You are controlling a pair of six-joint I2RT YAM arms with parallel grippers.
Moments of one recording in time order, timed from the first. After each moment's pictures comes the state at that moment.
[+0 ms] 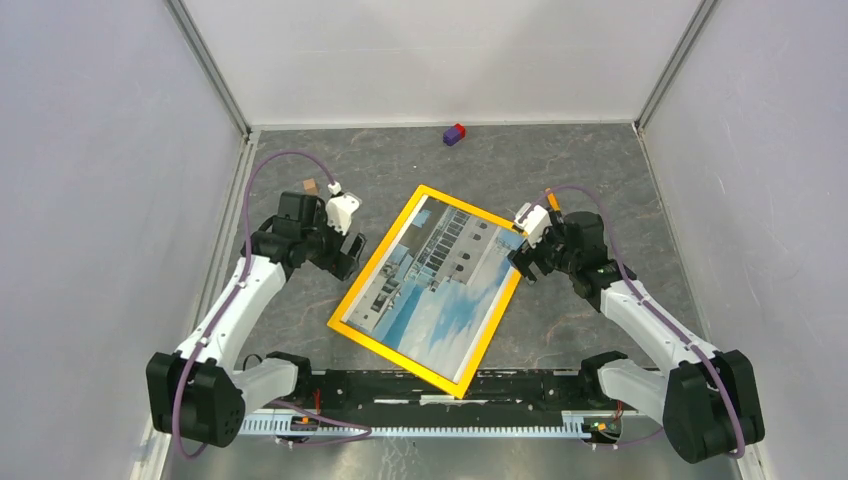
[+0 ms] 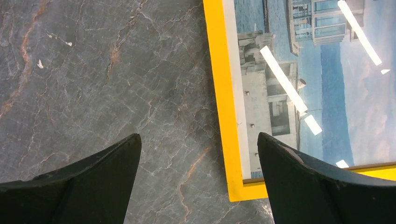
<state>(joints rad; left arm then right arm) -0.21 1.11 0.87 -0.67 0.24 0.36 0.27 1.07 0.55 -0.10 -0.33 -0.53</state>
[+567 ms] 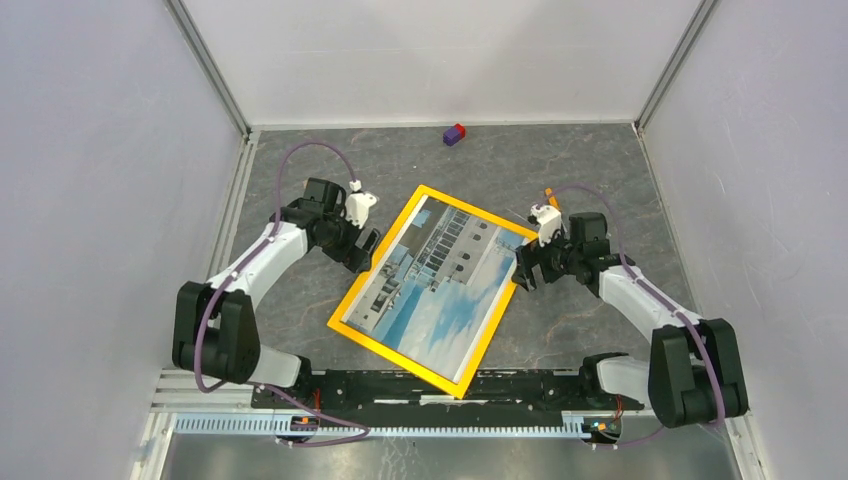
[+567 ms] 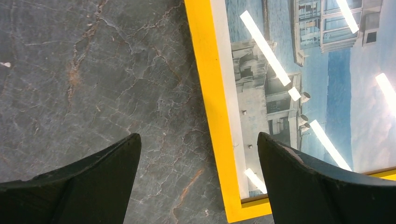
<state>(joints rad) -0.24 1.40 0.96 -0.64 0.27 0.36 0.16 1.21 0.57 -0.20 -0.46 -0.26</state>
